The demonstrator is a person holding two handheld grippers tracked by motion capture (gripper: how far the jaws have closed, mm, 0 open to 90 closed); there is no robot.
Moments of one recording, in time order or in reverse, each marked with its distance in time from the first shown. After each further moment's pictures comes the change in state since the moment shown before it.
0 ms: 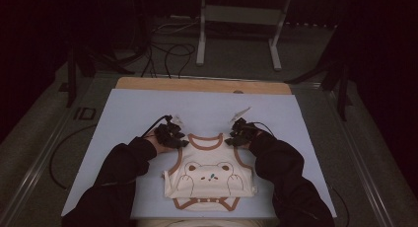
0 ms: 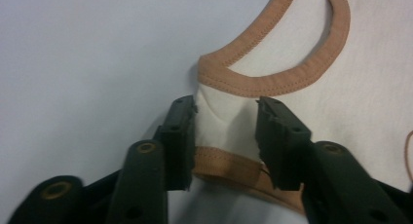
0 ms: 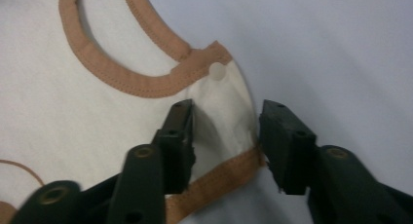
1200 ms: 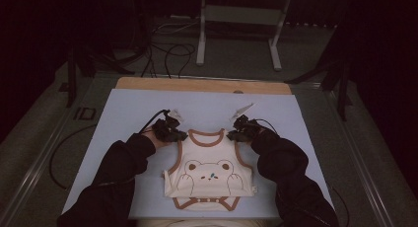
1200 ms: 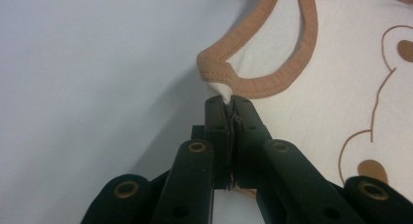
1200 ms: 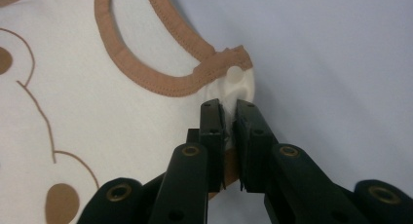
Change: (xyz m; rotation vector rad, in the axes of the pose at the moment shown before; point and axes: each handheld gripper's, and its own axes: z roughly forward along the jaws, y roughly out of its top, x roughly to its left) left arm -0.003 0.016 -0.030 -0.032 -0.041 -0.005; right arm 0.009 0.011 -0.029 -0.040 -0.001 -0.041
